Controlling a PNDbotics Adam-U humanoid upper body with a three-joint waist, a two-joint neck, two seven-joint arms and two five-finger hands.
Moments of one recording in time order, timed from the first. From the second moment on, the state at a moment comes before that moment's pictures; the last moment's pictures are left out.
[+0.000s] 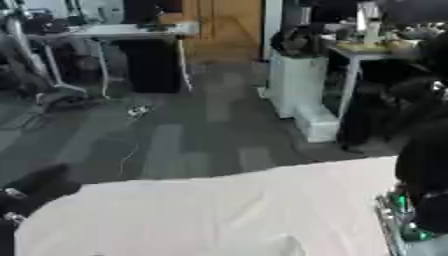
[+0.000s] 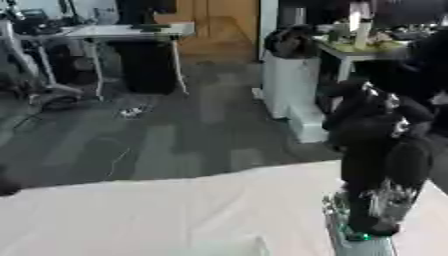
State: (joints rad) left arm -0.27 0.47 -0.29 -1.99 -0.56 -0.31 0.56; right arm -0.52 -0.16 -0.07 -1.99 0.42 -0.83 -0.38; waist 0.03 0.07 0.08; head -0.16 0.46
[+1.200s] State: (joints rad) left arm -0.31 0.52 -0.26 -1.99 -0.47 -0.28 0.51; right arm -0.52 -0.17 -0.08 -1.99 0.39 -0.81 -0.36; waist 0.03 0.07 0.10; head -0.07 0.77
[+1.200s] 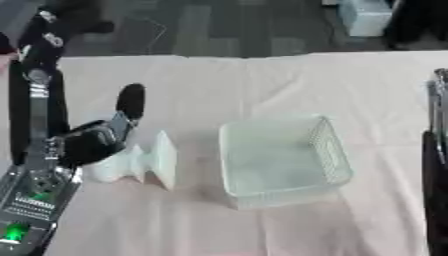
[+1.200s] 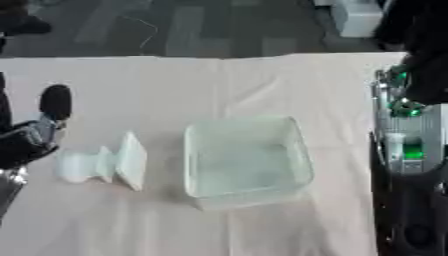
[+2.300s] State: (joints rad) left arm -0.34 0.96 -0.20 -1.99 -0.36 0.04 -0.49; right arm -0.51 -0.17 -0.07 -1.99 0.37 -0.78 -0.34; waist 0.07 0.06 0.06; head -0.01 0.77
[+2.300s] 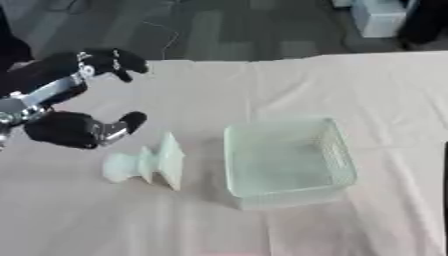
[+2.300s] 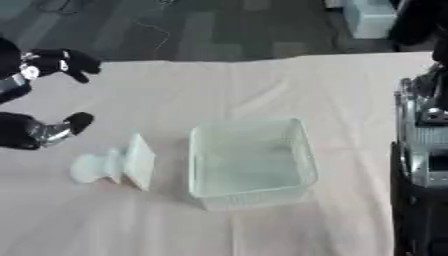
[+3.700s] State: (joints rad) left arm -0.53 0.99 -0.35 -1.99 -0.62 0.02 -0.91; right arm -0.52 -0.16 -0.06 -1.99 0.34 -0.79 -0.32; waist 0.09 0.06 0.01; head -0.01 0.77
